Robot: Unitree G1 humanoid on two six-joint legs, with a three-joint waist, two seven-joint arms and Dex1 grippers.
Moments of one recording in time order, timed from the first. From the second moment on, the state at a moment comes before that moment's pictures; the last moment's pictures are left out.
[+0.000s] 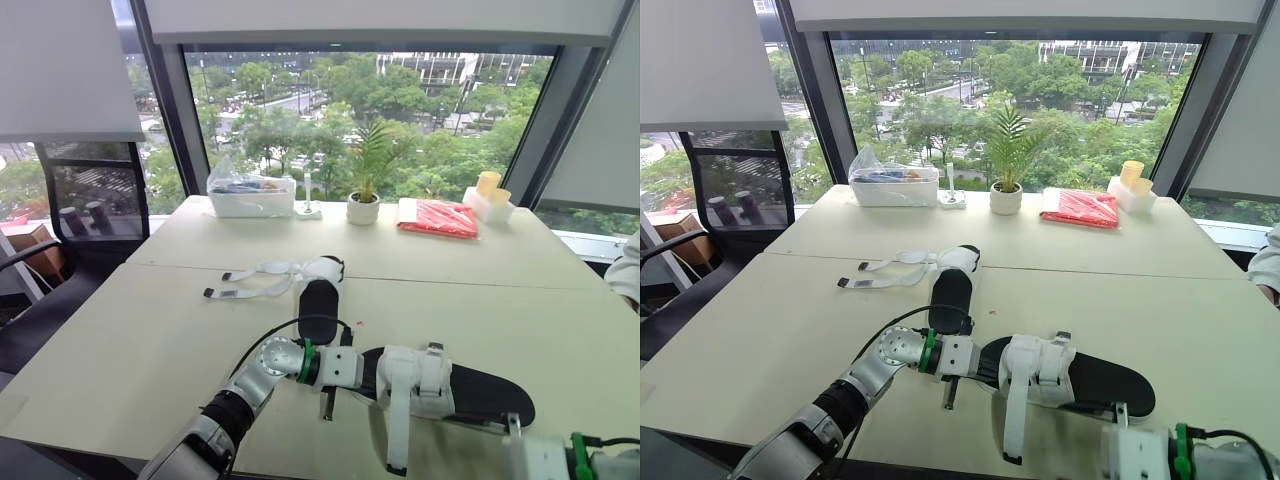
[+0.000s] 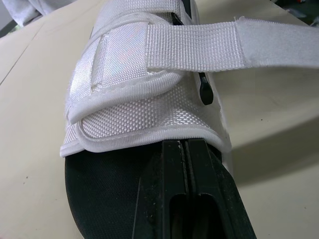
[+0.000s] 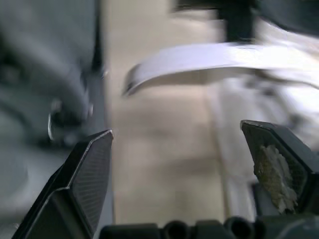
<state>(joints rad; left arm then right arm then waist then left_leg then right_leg) -0.66 0.17 -0.48 0.69 0.06 -0.49 -1.12 0.60 -1.04 -0.27 -0.56 0.40 -0.02 0.92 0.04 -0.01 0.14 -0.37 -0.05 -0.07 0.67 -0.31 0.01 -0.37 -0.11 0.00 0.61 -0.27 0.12</state>
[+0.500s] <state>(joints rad) -0.67 0.14 -0.48 0.70 0.06 -0.49 -1.13 0.26 -1.08 -0.16 -0.67 1.08 0.92 0.58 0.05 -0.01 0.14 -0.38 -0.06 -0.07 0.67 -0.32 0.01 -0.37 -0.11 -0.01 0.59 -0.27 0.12</state>
